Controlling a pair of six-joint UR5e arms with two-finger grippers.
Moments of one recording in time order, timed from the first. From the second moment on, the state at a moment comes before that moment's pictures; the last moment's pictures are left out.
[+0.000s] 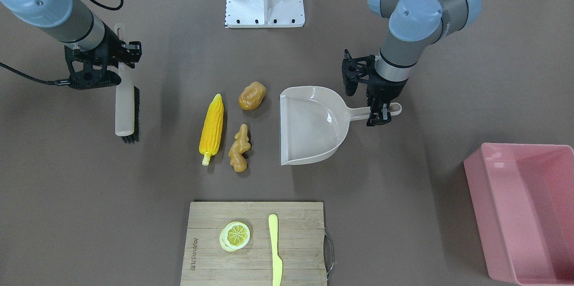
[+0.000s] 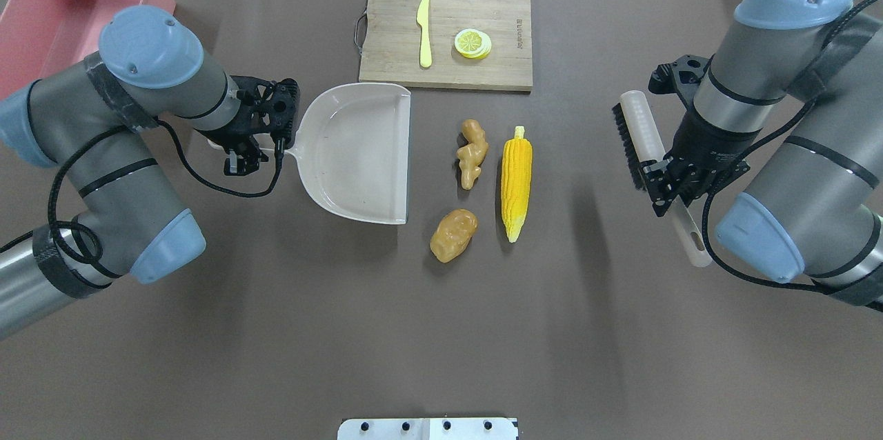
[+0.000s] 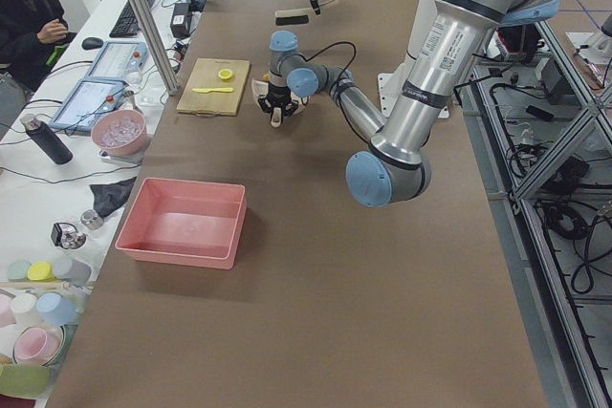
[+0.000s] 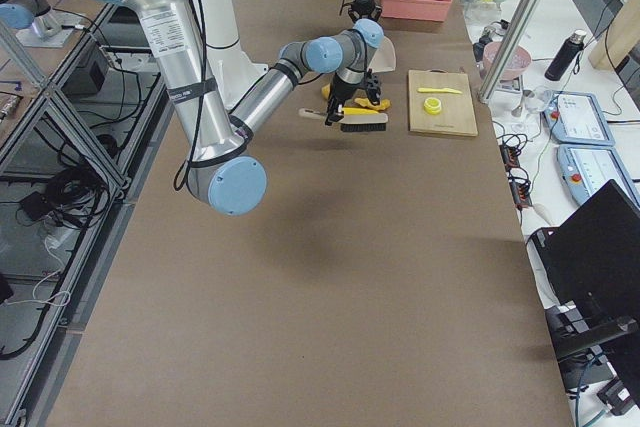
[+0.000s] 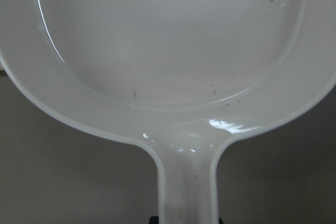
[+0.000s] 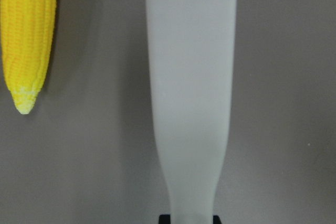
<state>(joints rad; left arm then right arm) -0.74 -2.05 -1.76 -1.63 -1.94 0.58 0.85 -1.20 2.02 -2.06 2.32 0.61</state>
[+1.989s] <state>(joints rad) -0.68 -2.20 -1.68 -1.28 -1.94 0.58 0.77 -1.22 1.91 -1.83 2.40 0.68</state>
